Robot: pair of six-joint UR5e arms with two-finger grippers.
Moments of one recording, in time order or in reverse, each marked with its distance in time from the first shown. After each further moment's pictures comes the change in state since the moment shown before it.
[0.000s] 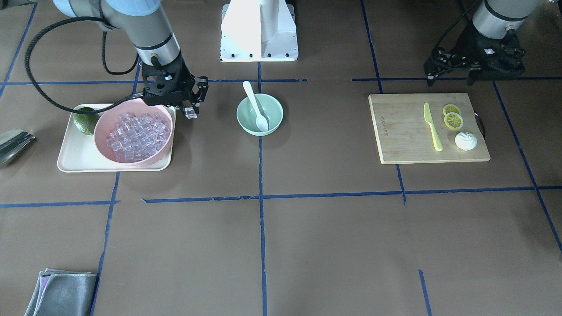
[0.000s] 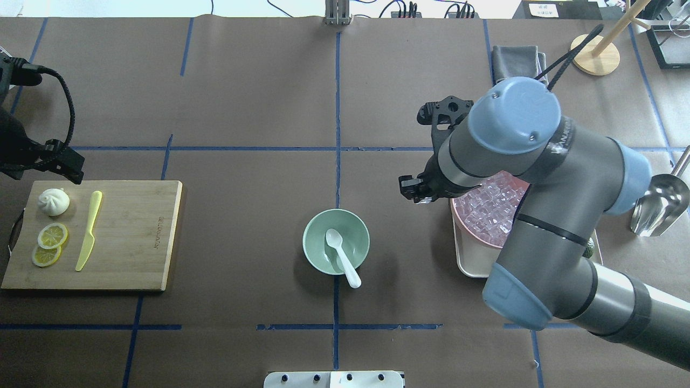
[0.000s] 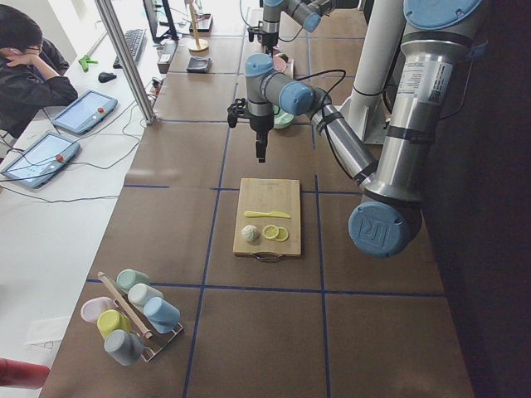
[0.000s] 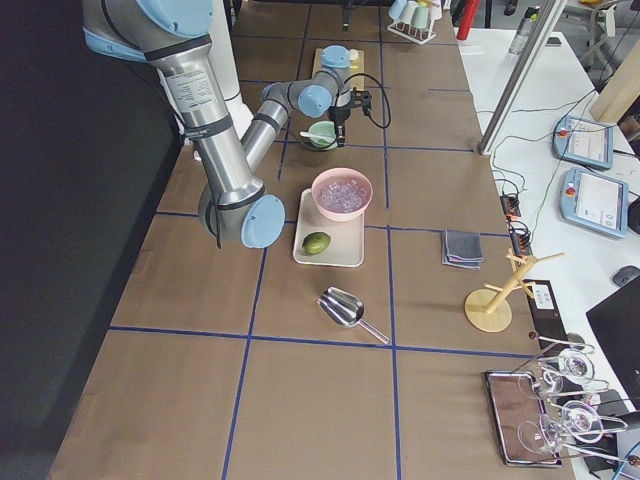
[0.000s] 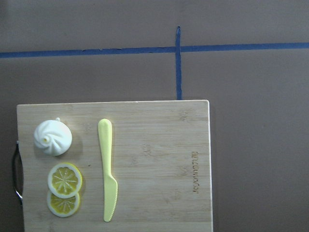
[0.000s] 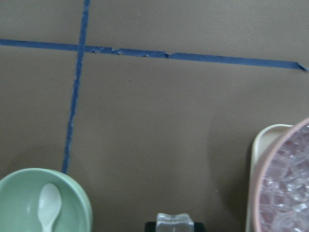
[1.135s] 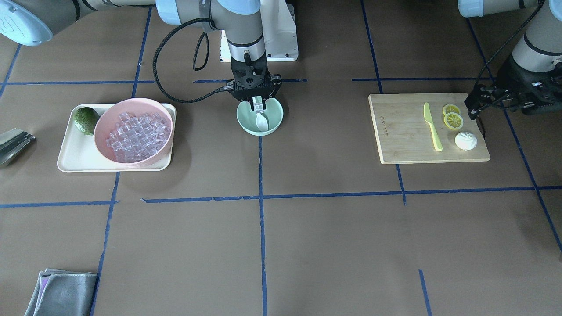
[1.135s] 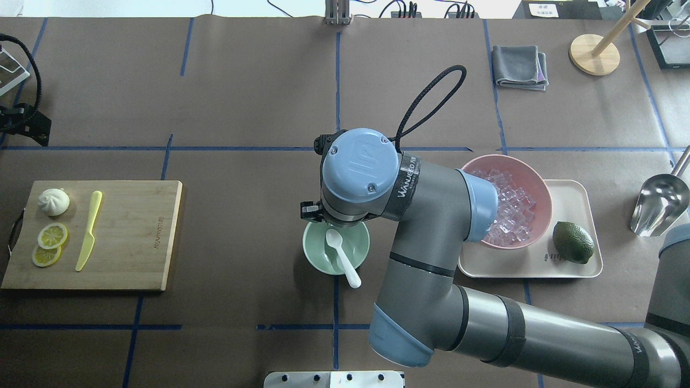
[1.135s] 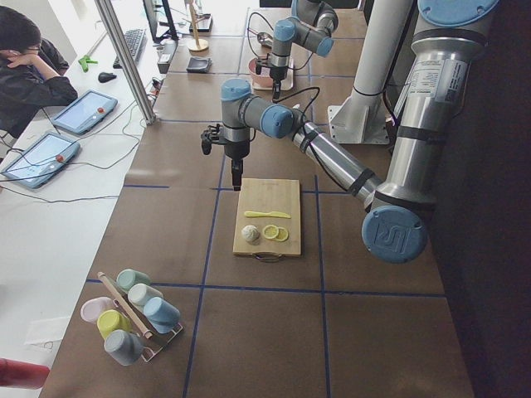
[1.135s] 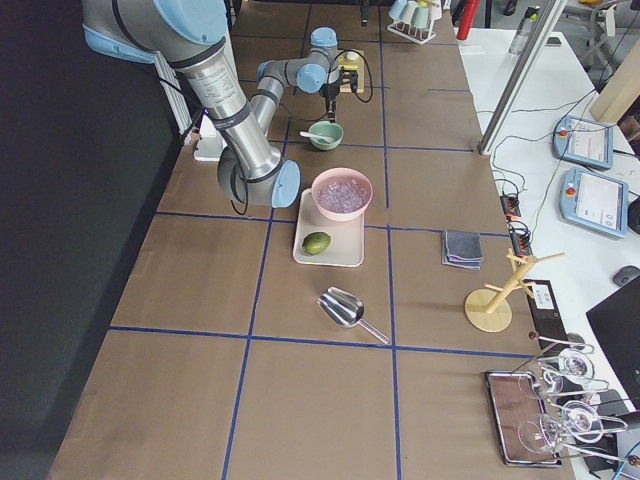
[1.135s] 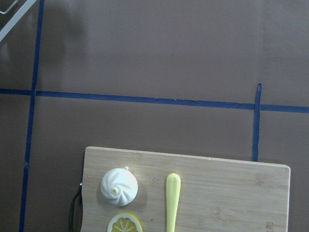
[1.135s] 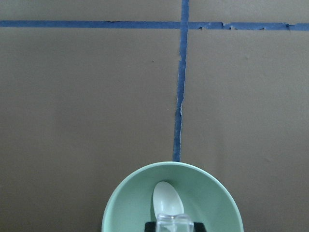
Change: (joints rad) left arm -0.117 0.005 0.161 -0.091 0.084 -0.007; right arm -0.159 0.251 -0.213 -0.001 -0.134 0.156
